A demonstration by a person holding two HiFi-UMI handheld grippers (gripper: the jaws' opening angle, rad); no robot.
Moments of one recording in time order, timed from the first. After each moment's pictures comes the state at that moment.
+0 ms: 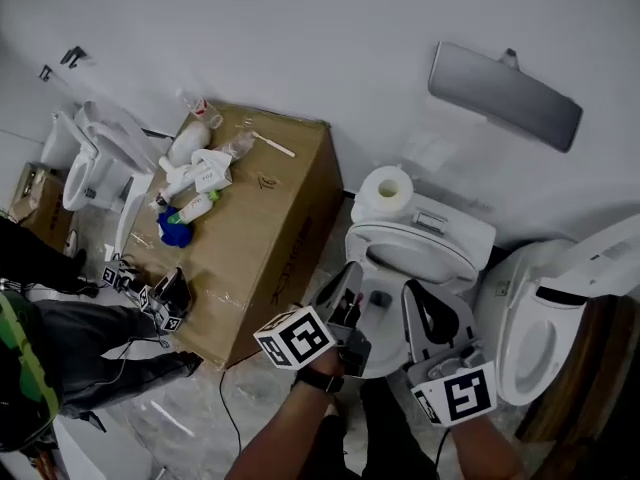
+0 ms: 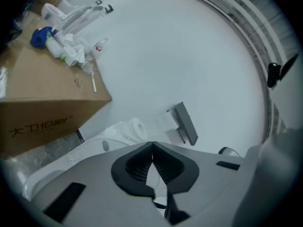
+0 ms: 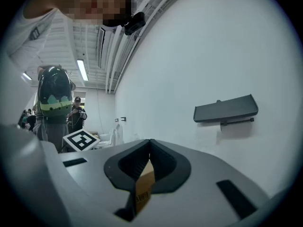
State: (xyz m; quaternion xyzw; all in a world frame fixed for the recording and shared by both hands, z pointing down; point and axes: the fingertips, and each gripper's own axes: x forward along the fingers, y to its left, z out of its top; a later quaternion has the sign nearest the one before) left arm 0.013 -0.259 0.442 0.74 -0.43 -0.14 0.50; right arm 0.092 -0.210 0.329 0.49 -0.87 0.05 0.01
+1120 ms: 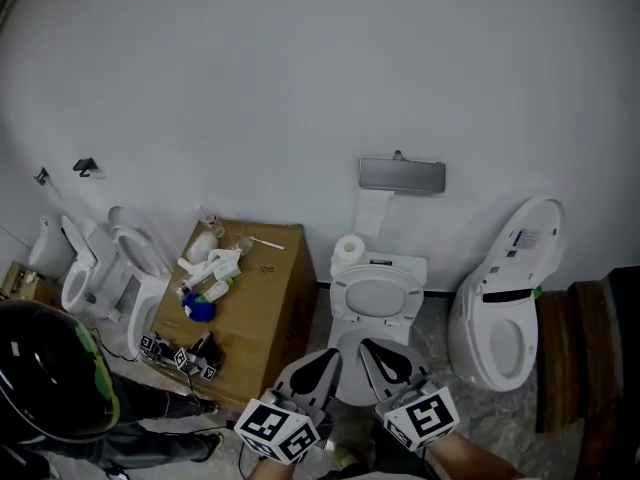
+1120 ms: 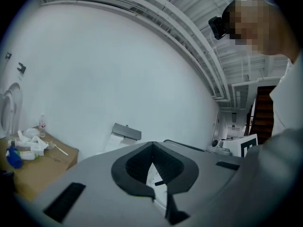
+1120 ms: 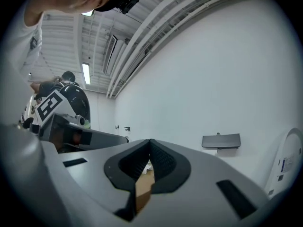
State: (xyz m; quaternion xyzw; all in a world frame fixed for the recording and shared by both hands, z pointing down) left arm -0.054 0.008 0.150 0.93 -0.31 -0.04 0.19; right arm -0.005 0.012 0.153 0.53 -0.85 0.00 0.00
